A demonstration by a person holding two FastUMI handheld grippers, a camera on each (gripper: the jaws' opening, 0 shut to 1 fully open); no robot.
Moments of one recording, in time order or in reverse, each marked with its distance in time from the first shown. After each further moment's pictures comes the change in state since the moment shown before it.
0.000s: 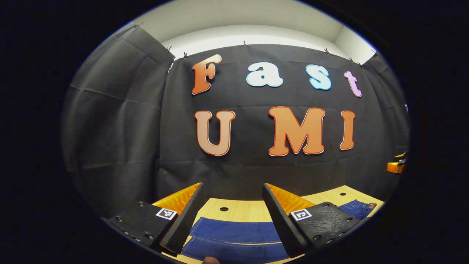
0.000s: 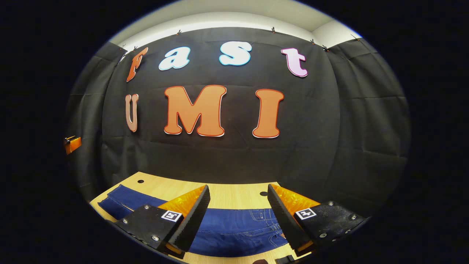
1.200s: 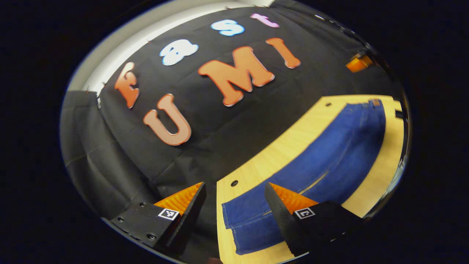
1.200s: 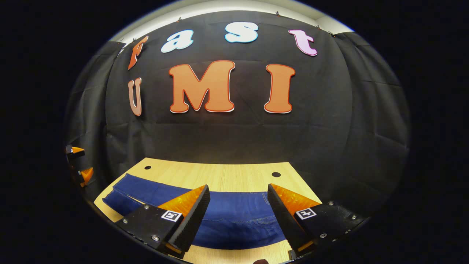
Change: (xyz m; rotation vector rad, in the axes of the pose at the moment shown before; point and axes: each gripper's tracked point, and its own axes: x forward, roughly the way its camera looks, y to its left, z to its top) left arm -0.003 -0.031 -0.153 0.718 0.269 -0.295; right arm 0.014 0.030 -0.070 -0.002 0.198 0.059
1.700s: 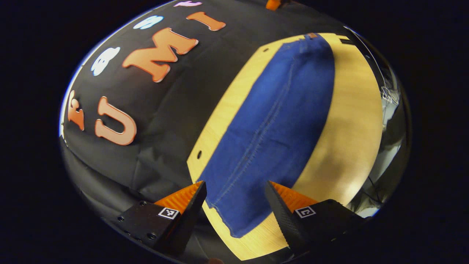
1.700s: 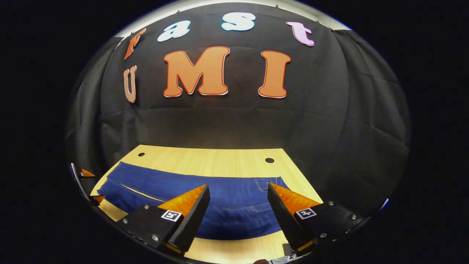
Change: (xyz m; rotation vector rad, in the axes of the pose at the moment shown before) left arm 0.019 -0.113 -0.138 0.363 0.241 -0.244; right arm -0.007 -0.019 -0.040 -0.023 0.113 -0.041
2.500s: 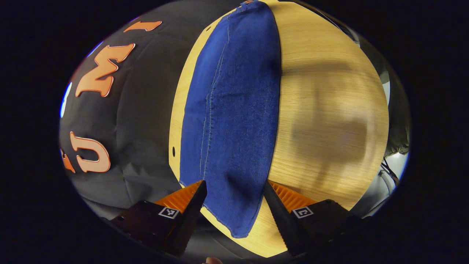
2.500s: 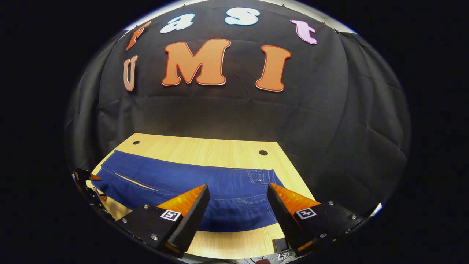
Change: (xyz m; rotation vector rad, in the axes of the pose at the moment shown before) left arm 0.057 -0.049 -0.062 0.318 0.114 -0.103; right arm -0.008 -0.015 -0.012 -0.028 0.054 -0.036
